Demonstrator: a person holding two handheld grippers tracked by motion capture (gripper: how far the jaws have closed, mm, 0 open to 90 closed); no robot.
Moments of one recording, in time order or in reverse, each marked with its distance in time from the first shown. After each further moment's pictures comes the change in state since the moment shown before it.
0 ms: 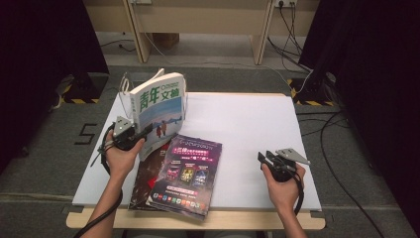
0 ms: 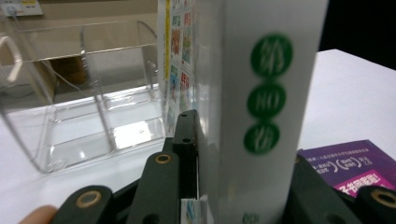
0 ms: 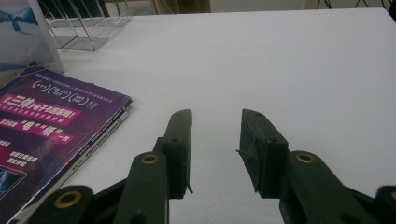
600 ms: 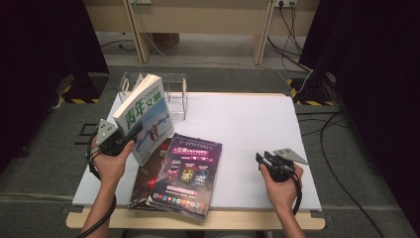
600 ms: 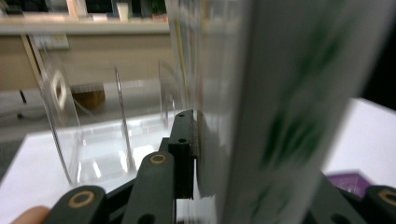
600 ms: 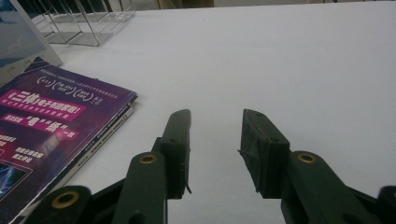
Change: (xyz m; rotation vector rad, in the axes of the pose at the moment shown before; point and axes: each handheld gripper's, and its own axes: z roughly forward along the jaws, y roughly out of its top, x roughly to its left) left arm -0.001 0.019 -0.039 -0.185 0.039 -0.011; right arm 0.003 -0.001 0.004 0.015 0.011 -0.002
